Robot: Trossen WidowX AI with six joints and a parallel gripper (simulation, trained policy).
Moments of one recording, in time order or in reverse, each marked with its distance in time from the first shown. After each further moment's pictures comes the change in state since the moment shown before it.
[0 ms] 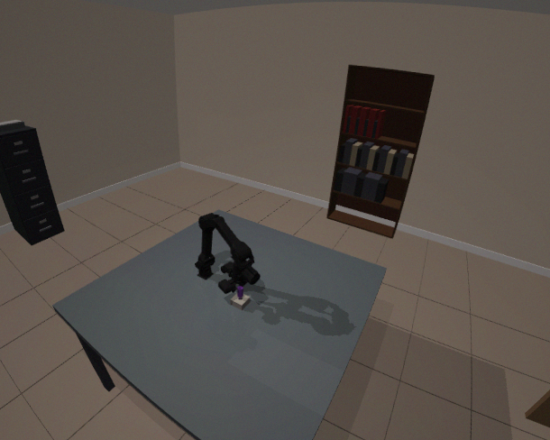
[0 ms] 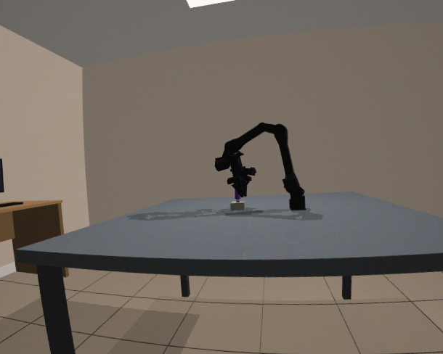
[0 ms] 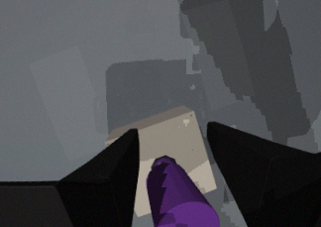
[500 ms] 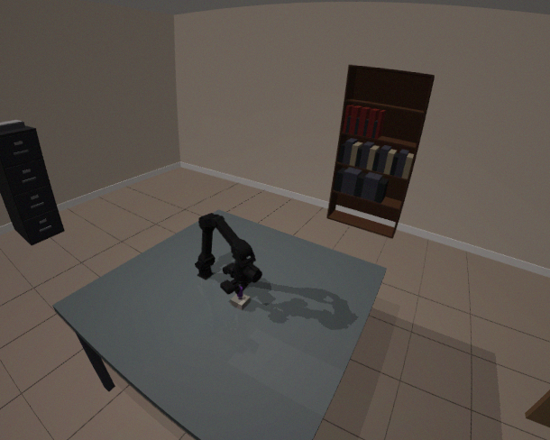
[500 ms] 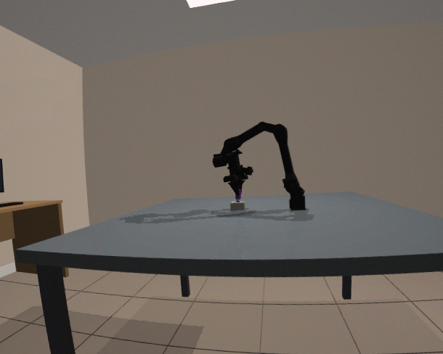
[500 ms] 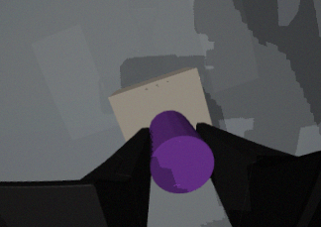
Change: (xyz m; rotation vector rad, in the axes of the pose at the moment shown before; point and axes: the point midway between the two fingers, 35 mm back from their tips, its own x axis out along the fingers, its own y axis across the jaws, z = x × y) arm -0.010 0.003 -0.021 -0.002 0.086 0.025
